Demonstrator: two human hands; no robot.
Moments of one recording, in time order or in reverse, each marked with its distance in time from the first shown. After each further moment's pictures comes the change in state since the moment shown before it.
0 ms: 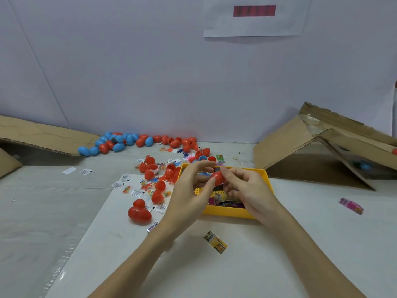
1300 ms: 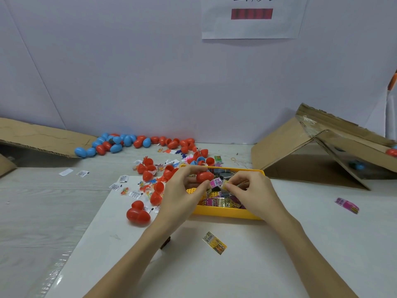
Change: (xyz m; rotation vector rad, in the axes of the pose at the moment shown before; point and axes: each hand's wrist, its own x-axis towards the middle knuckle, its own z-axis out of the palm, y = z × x) left_hand 0.006 -0.019 -0.010 0.062 0.055 -0.069; right_hand -0.006 -0.003 -0.016 -0.843 0.186 -0.171
